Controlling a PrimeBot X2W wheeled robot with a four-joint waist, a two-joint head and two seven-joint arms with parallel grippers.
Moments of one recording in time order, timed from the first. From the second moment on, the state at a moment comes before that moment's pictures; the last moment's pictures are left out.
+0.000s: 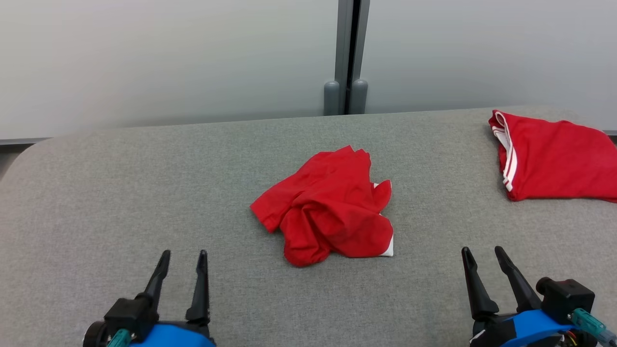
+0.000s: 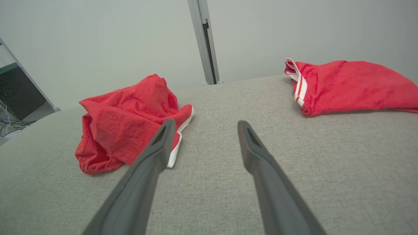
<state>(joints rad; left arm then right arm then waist) 0.02 0.12 -0.13 0.26 -0.26 -0.11 -0.26 0.01 -0.06 0.00 0.17 0.26 0.13 -0.13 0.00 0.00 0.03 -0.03</state>
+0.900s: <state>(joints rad) -0.30 0.07 -0.32 0.78 -0.44 -0.08 -0.16 -0.06 -0.05 0.11 0.19 0.28 0.13 -0.14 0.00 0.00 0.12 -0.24</state>
